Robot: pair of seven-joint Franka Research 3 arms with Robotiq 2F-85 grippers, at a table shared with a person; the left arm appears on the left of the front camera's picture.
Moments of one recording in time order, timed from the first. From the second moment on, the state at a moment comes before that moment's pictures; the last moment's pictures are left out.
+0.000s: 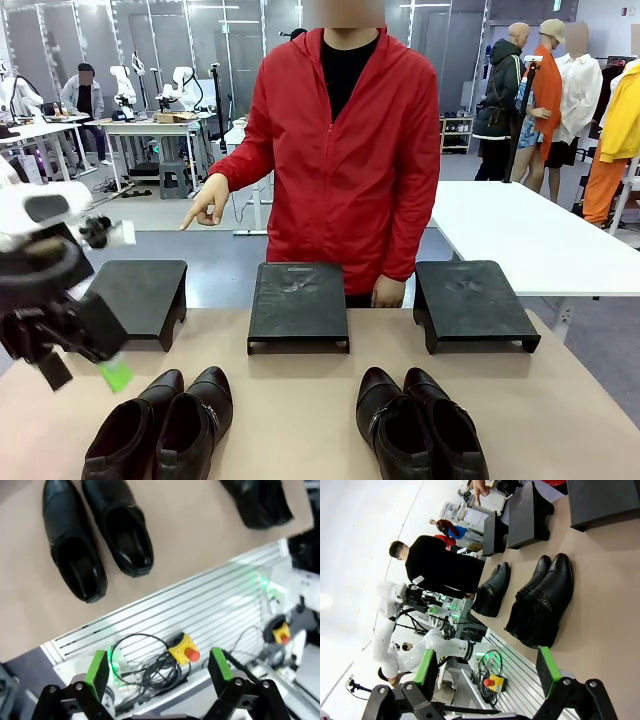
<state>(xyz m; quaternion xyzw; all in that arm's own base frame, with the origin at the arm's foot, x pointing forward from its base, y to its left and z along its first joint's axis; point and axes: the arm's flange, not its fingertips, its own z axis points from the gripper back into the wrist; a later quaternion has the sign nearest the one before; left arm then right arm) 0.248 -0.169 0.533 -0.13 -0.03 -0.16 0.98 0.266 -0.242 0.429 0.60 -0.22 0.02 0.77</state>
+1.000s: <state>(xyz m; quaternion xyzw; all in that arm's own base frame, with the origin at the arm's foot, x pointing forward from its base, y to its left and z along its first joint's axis) 0.309 -0.190 0.438 -0.05 -0.05 -0.02 1.00 0.266 -0.242 0.429 0.60 -0.22 0.02 0.77</state>
